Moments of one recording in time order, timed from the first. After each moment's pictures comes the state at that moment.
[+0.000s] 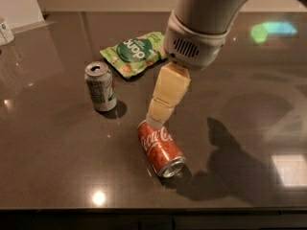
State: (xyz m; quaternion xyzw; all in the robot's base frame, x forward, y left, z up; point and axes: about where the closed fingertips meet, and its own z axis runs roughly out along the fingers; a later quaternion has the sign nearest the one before) arm 0.437 -0.050 0.958 -0.52 0.85 0.03 0.11
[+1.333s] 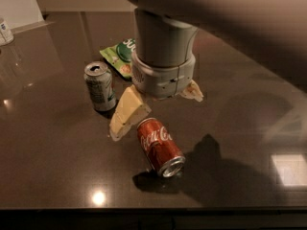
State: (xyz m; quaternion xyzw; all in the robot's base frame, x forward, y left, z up) arm 0.410 -0.017 0.910 -0.26 0.96 0.01 0.02
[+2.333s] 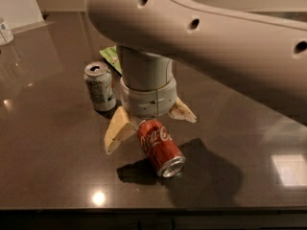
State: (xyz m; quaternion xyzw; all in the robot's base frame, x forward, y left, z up) arm 0.400 -0.005 0.864 -0.19 0.98 -0.02 -0.03
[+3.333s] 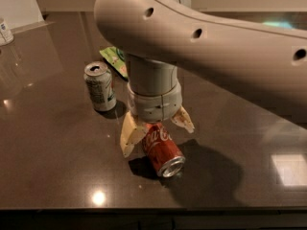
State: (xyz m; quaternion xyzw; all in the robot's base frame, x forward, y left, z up) arm 0.400 -0.017 0.852 -0.18 0.98 -0.03 -0.04
